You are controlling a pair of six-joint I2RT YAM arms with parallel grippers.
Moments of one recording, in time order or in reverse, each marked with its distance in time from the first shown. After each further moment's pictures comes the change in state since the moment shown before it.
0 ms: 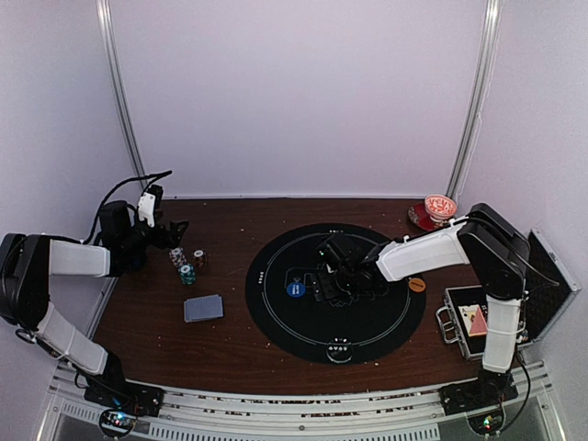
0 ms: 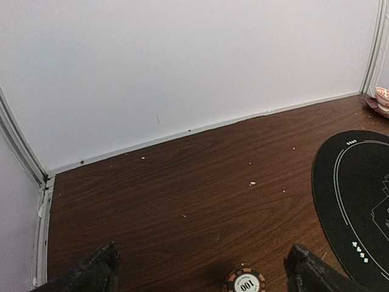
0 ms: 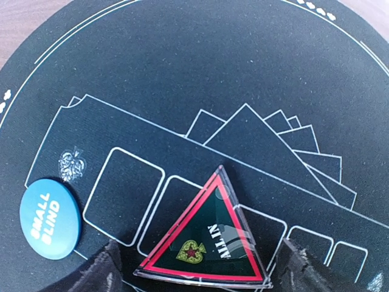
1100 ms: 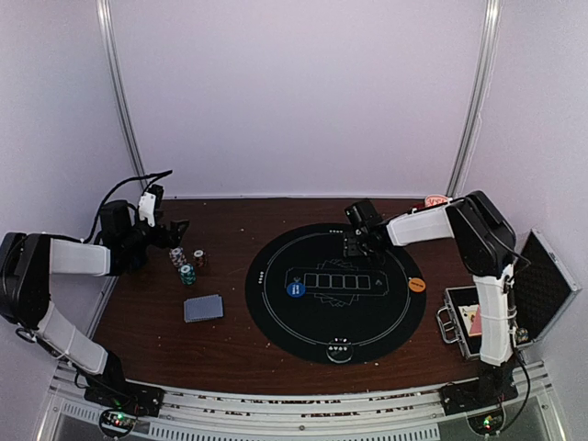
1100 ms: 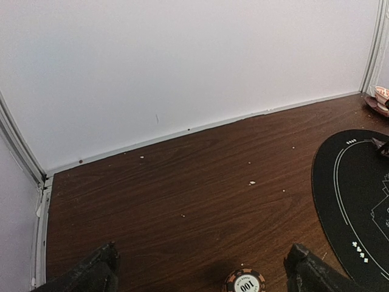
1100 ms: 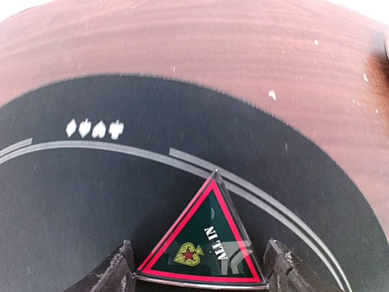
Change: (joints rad) left arm 0.000 0.008 0.009 -0.008 0.003 0.000; right arm -0.297 0.179 0.241 -0.004 0.088 0.010
